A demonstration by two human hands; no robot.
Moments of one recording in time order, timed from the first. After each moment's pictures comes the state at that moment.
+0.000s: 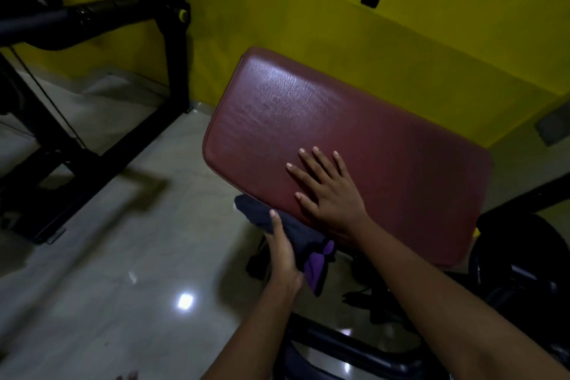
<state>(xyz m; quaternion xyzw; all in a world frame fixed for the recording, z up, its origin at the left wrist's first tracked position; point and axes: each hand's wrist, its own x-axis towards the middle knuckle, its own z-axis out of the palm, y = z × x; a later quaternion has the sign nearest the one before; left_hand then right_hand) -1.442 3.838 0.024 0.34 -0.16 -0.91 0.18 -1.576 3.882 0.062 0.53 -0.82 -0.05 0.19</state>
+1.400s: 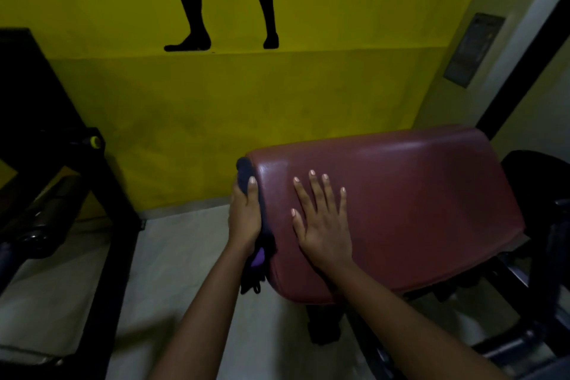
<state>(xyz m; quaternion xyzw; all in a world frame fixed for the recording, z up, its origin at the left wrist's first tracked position) -1.586 3.533 0.093 0.11 -0.72 -0.68 0.11 -1.563 3.677 0.067 0.09 -0.94 0.09 0.31</state>
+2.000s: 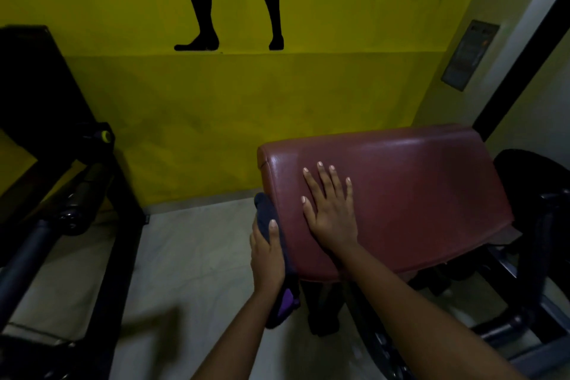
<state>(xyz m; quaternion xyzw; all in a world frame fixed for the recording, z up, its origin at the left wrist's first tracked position) -1.497 3.554 0.052 0.16 -0.73 -0.66 0.07 -1.559 3.678 0.076 0.10 -0.95 0.11 0.28</state>
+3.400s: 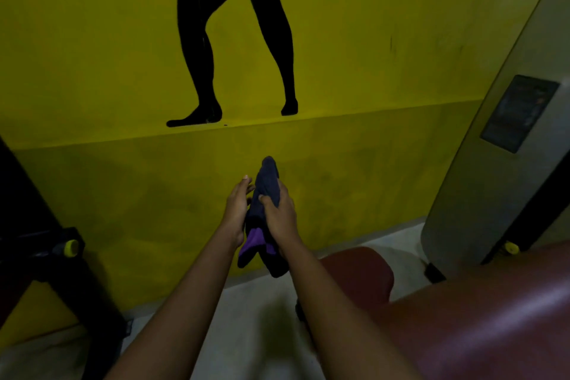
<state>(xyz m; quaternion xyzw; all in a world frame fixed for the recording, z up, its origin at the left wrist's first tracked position) -1.931 3.399 0.166 0.07 -0.61 -0.79 -0.03 -1.922 3.479 0.141 -0.02 -0.77 0.63 0.10</state>
